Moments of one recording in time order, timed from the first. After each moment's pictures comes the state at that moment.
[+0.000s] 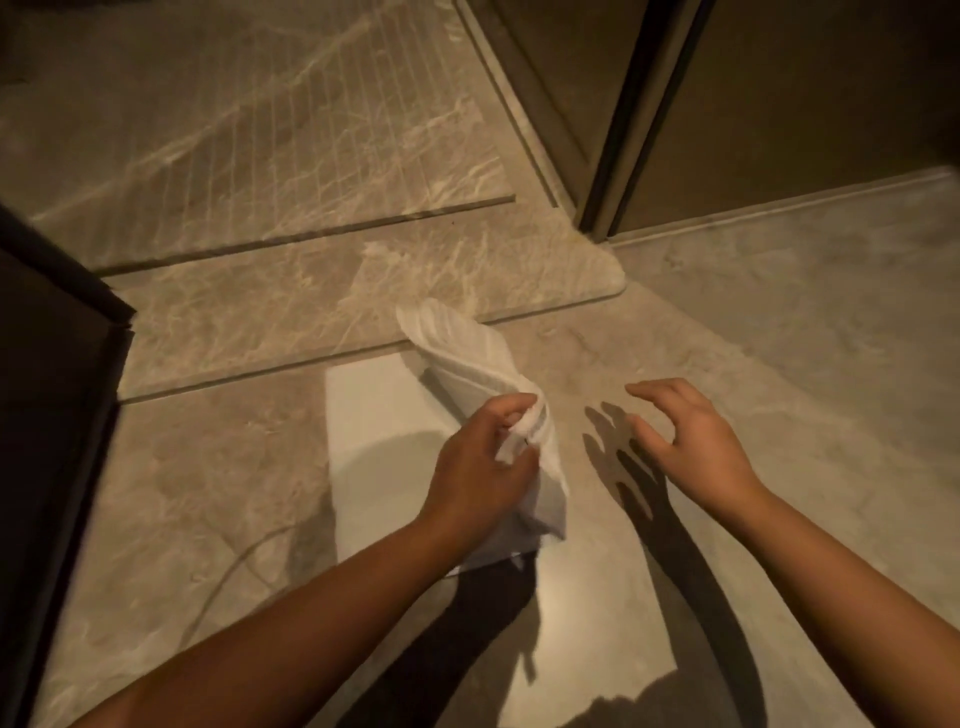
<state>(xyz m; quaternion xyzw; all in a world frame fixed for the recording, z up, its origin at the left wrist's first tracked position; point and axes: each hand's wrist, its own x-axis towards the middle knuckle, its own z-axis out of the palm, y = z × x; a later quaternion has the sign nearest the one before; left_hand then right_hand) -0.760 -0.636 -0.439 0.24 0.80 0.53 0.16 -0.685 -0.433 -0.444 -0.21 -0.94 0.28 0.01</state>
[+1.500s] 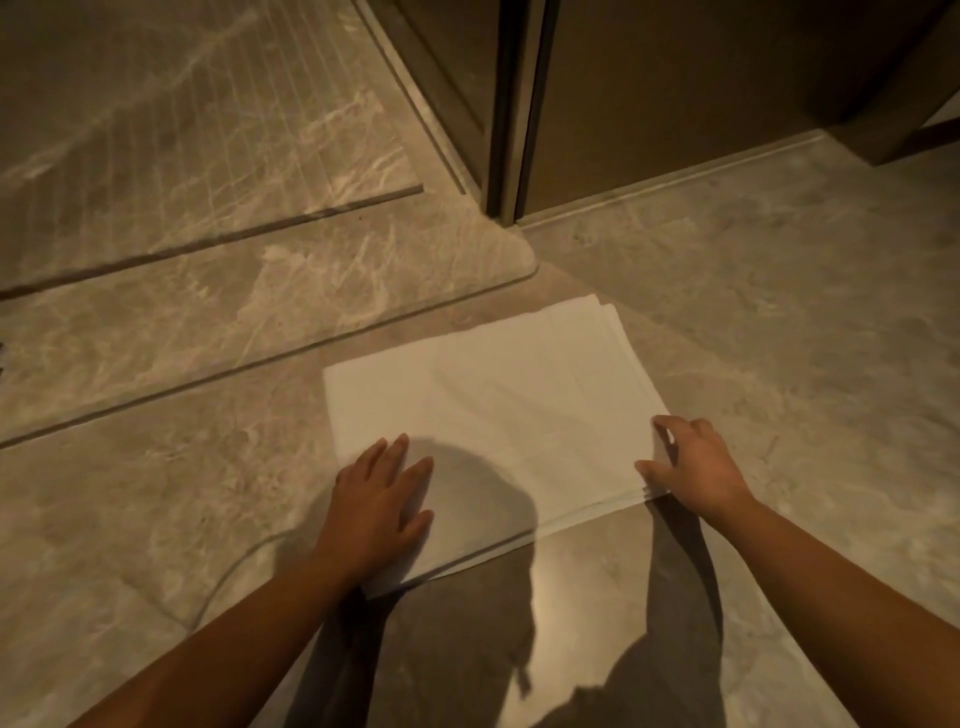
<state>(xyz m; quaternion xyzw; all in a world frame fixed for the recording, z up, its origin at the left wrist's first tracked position) -0.767 -0.657 -0.528 0.42 0.89 0.00 0.17 -0.594 -0.359 -0.500 -0.44 -0.85 0.26 -0.12</state>
